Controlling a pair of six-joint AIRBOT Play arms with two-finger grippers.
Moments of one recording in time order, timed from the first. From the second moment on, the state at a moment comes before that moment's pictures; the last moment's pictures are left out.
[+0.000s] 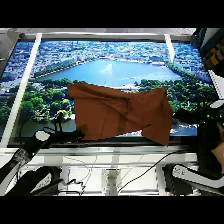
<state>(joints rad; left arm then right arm) -0.10 -0.95 0.21 0.68 -0.70 -1.19 -0.54 -1.34 0.85 -1.17 1.10 1.17</state>
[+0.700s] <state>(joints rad) -0.10 -0.95 0.21 0.64 -0.70 -1.19 -0.55 -1.52 0.90 -0.94 1.03 1.08</state>
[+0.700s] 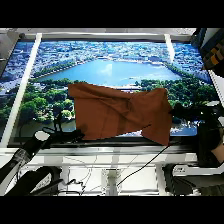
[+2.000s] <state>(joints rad) 0.13 -0.54 1.18 1.02 -0.25 -1.19 -0.55 -0.72 1.48 -0.62 1.20 1.03</state>
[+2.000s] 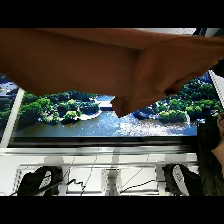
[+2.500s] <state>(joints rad) 0.13 -0.34 1.18 1.02 -0.25 -1.20 -0.55 -0.54 1.71 -0.77 0.99 1.07</state>
